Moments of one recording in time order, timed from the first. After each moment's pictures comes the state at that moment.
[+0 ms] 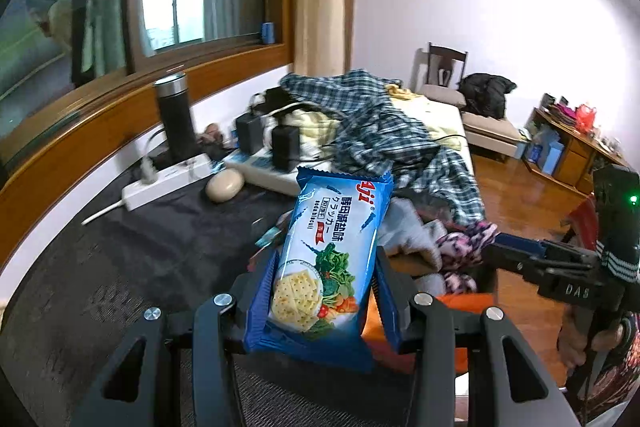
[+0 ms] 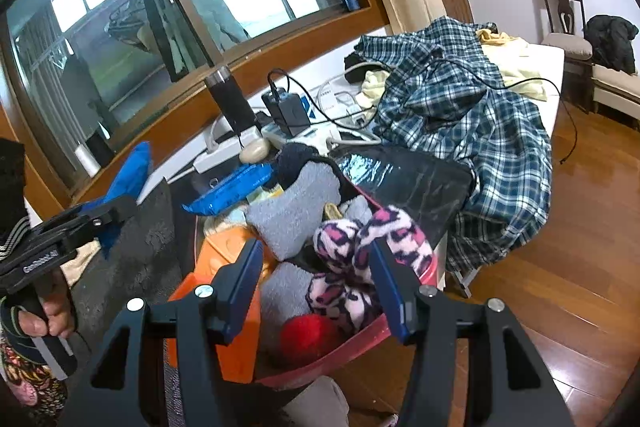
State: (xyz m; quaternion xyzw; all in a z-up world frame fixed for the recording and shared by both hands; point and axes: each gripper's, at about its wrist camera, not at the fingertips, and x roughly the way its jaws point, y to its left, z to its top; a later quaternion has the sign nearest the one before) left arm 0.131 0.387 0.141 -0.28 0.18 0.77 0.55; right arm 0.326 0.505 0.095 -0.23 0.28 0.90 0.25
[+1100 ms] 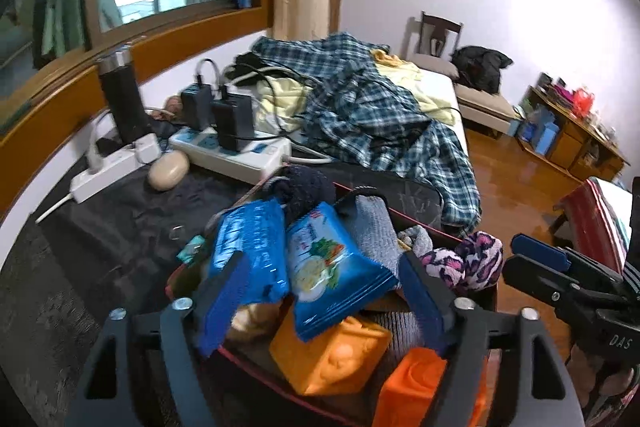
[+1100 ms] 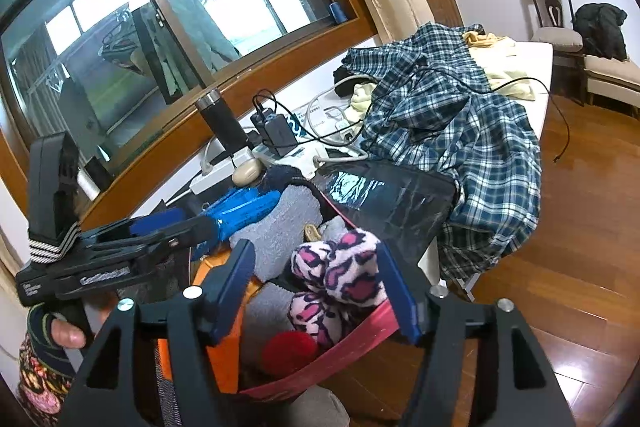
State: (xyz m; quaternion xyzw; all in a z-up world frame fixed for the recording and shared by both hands) left arm 0.139 0.447 0.119 -0.32 0.19 0.76 0.54; right arm 0.343 0.522 0.099 -0.21 0.29 0.89 0.27
